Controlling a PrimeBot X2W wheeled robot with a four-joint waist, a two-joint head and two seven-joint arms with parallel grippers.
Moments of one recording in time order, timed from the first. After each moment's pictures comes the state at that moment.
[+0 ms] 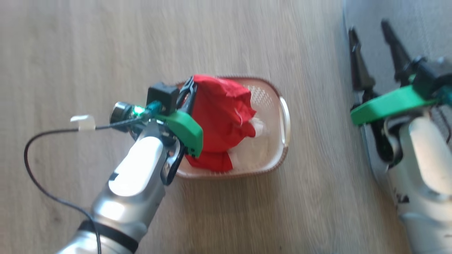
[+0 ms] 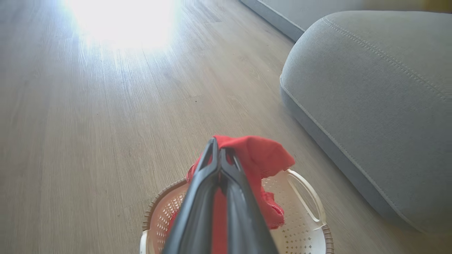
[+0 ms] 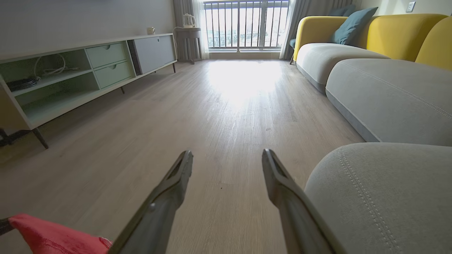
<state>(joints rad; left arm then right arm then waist) -0.69 0.04 -0.56 0.71 -0.39 0.04 -0.25 -0.54 -0.19 0.12 0.34 0.26 0.12 -0.26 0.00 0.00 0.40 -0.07</state>
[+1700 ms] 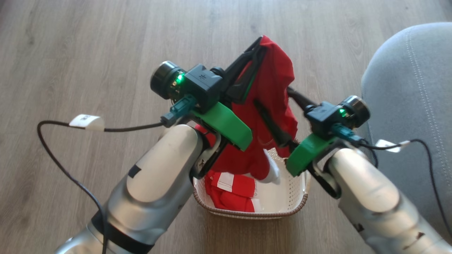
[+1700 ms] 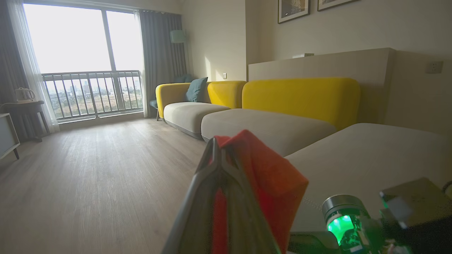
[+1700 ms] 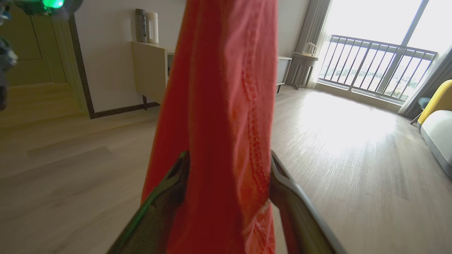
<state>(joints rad) -0.71 0.04 -0.69 0.26 -0.43 0.03 -0.25 -0.56 -0.21 0.58 0.41 0.27 0.12 -0.26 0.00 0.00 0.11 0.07</state>
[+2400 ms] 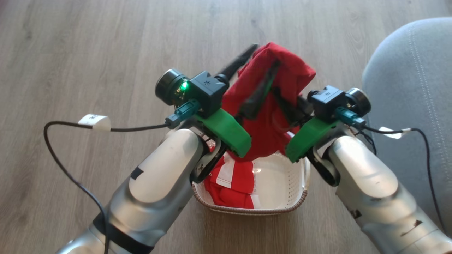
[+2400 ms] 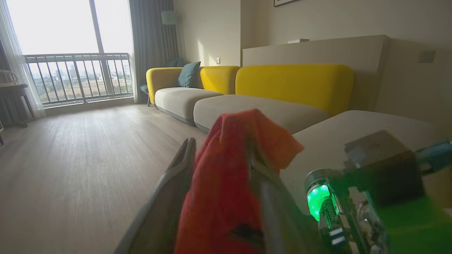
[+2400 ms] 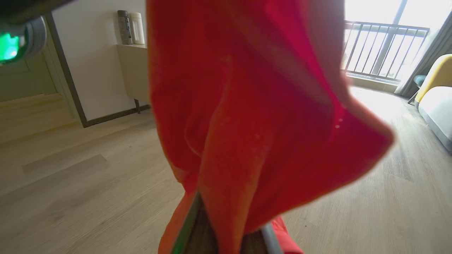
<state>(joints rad) -0.71 0.04 -0.72 0.30 -0.45 0.01 -0.25 -0.62 -0.15 0.56 0.54 0.31 0.12 -0.26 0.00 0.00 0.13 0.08</state>
